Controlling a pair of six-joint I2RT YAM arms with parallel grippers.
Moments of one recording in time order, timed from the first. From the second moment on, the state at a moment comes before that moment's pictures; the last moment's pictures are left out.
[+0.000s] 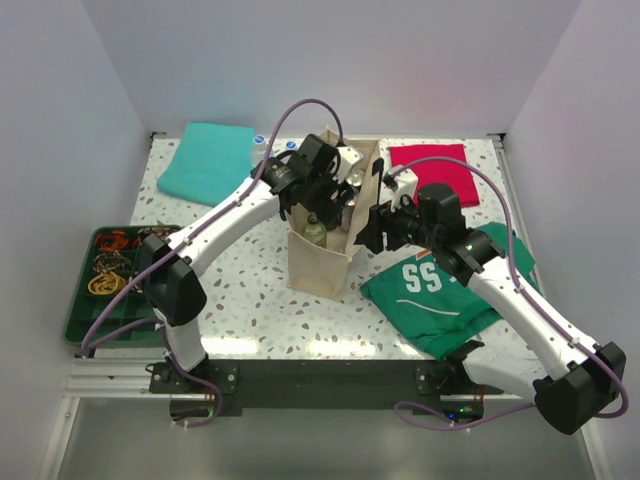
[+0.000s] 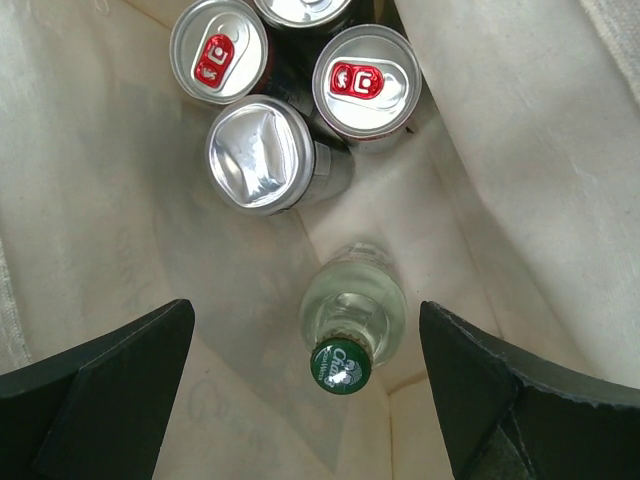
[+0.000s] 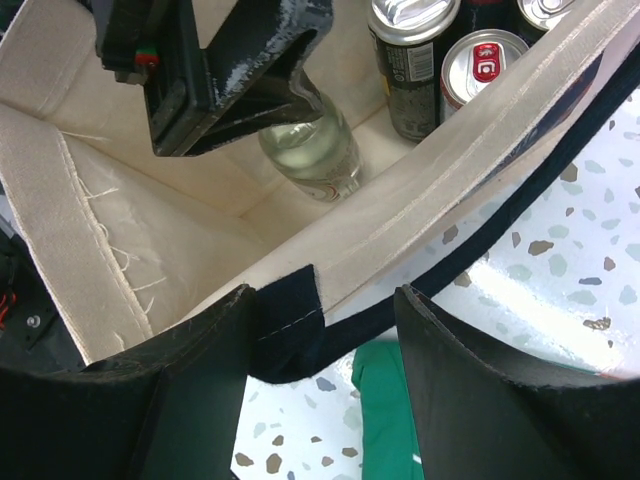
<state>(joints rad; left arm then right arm) -0.71 1.81 1.78 -0.82 -0.11 0.12 0.53 1.09 1.01 -0.42 -0.23 0.18</state>
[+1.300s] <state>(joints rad) -0.71 1.90 1.71 -0.81 0.03 0.08 0.53 1.09 1.01 -0.42 -0.23 0.17</state>
